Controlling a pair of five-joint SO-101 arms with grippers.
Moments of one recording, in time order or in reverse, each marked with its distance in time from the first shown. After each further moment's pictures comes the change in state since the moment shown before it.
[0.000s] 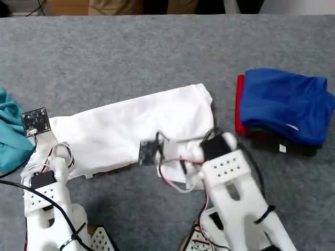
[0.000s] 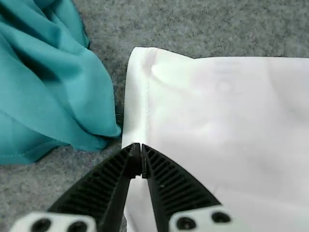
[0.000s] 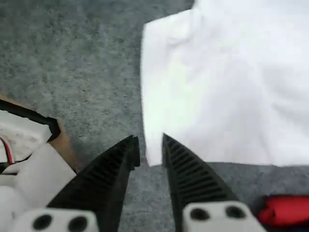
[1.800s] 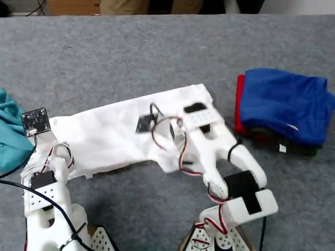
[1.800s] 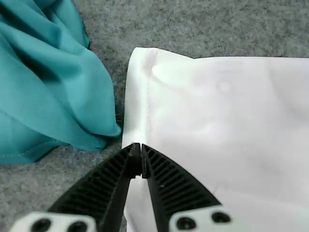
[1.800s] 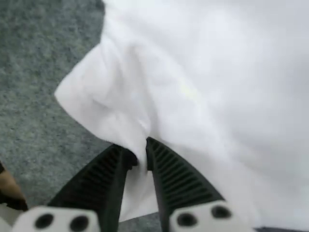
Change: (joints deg) left arm 0.0 0.0 0.0 0.1 0.0; right arm 5.8 44.0 -23.1 -13.7 0.1
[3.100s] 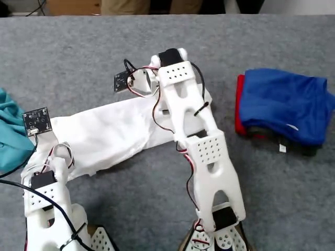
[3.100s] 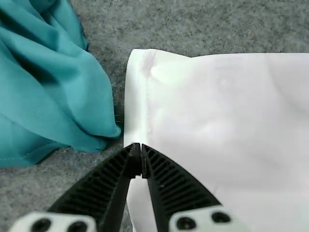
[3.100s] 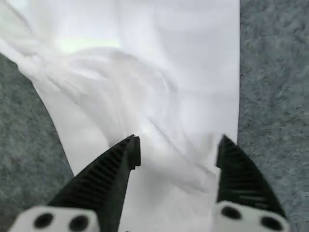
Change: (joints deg) left arm 0.0 0.0 0.0 0.0 -1.4; right arm -3.3 51.5 -89.8 31.7 11.3
